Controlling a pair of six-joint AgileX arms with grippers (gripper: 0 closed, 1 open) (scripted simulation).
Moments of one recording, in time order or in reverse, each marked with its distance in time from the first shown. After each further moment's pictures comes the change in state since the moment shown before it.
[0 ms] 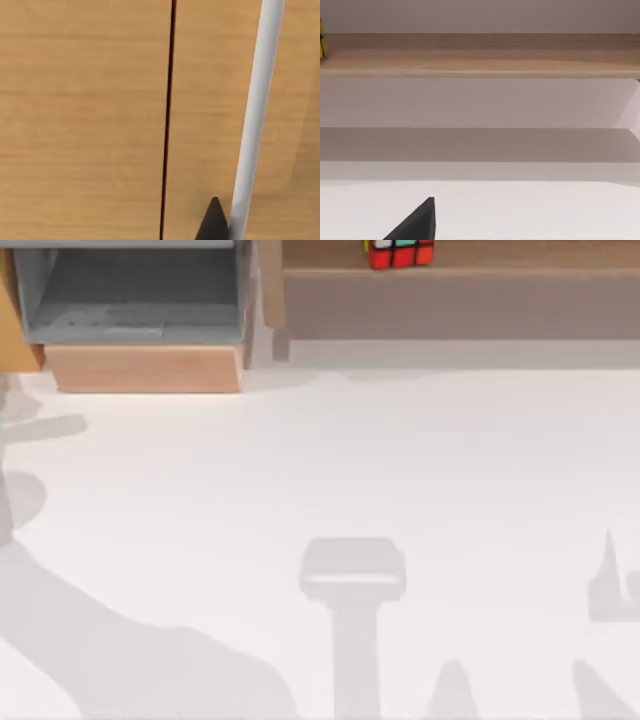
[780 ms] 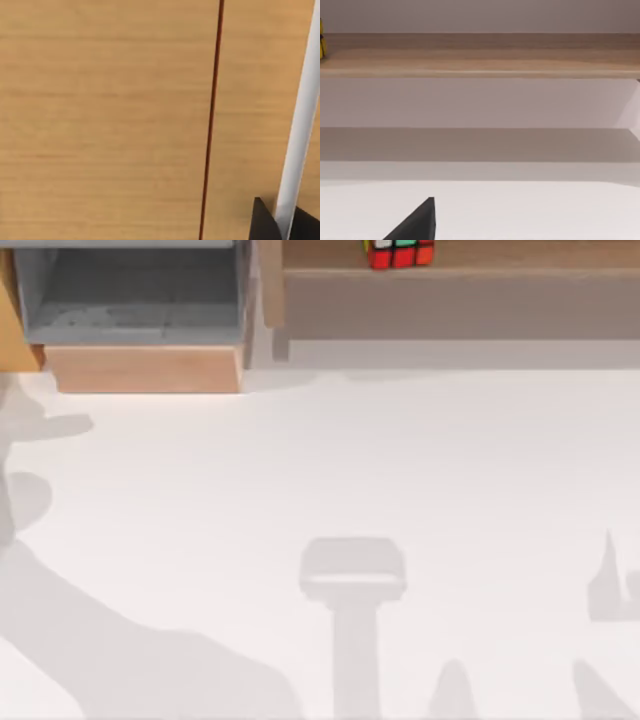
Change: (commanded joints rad) left arm 0.000 0.000 0.000 0.000 0.000 0.000; right arm 0.000 0.000 0.000 0.000 0.000 0.000
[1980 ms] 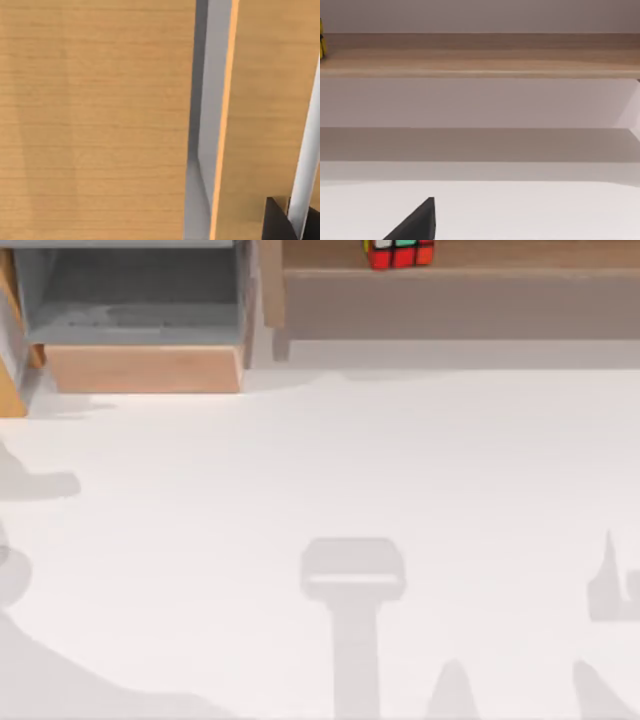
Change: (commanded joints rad) left arm 0.086 -0.152 -0.323 0.185 0.086 0.007; right arm 0.000 0.000 0.000 0.000 0.000 0.000
